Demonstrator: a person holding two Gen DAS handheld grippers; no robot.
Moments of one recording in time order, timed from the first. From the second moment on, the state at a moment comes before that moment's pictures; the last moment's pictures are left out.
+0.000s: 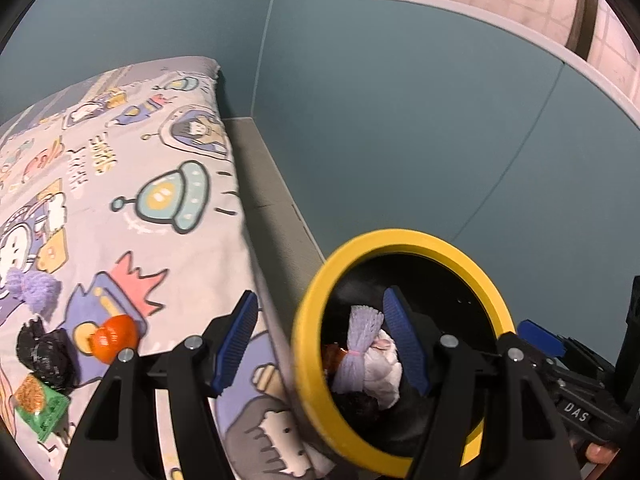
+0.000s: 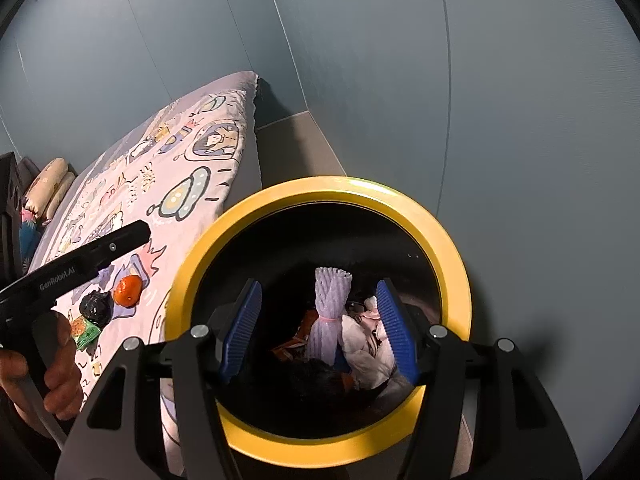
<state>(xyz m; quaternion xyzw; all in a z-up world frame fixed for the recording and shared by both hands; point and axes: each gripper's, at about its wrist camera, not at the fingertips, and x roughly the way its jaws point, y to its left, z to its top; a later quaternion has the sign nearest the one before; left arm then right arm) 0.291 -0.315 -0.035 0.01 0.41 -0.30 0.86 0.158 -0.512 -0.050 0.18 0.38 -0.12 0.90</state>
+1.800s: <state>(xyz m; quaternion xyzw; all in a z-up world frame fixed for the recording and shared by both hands) 0.353 -0.035 0.012 -0.06 0.36 -0.07 0.93 0.239 -0.299 -0.001 0.07 0.37 0.06 0.93</state>
